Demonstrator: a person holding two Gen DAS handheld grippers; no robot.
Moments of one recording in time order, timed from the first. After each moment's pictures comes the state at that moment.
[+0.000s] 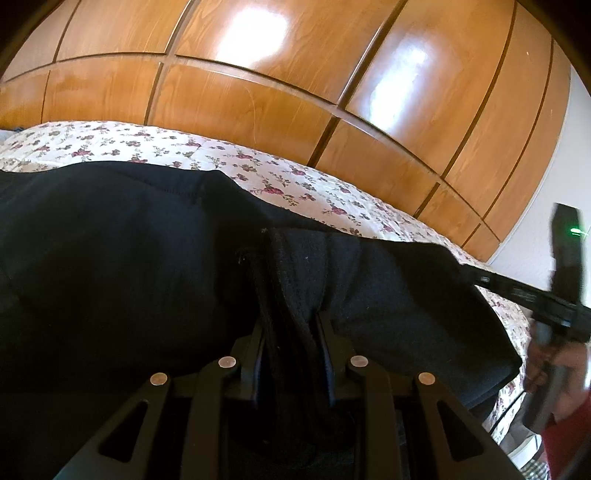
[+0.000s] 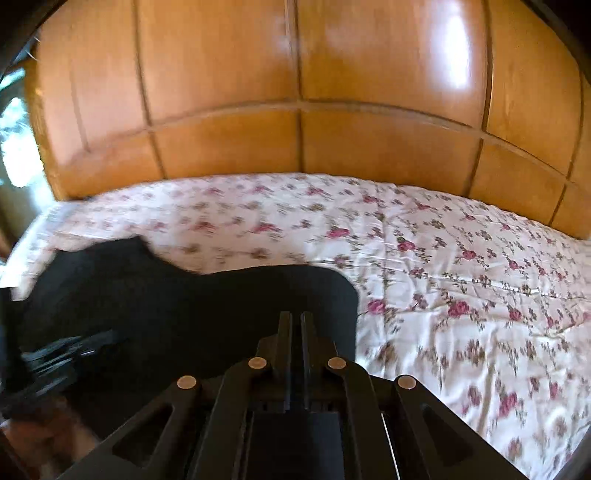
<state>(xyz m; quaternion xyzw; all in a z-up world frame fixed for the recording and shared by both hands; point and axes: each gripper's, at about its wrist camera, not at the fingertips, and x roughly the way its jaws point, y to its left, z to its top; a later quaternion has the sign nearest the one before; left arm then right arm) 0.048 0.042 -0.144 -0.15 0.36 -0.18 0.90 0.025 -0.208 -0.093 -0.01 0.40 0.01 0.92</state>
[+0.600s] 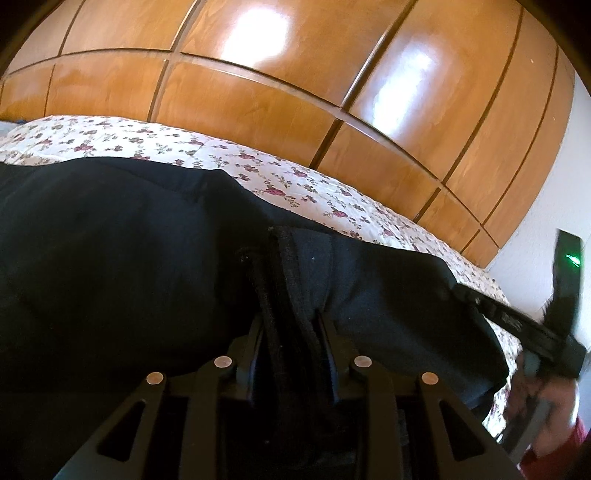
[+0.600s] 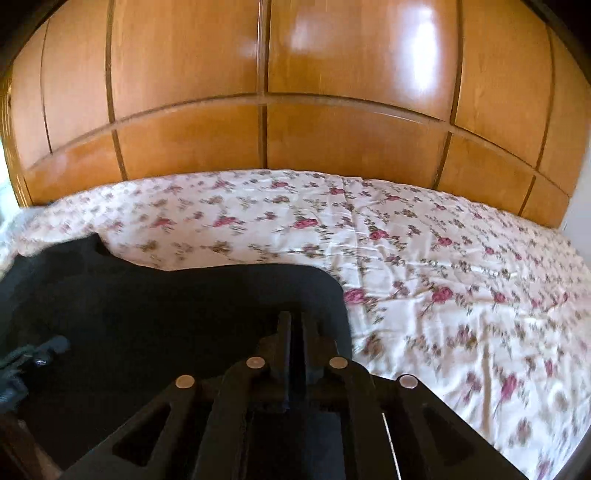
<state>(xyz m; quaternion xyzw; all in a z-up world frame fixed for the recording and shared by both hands) 0.050 0.046 -0.144 -0.17 0.36 -0.18 0.90 0.017 -0.195 -0.110 0.00 0.37 -0.04 0.93</state>
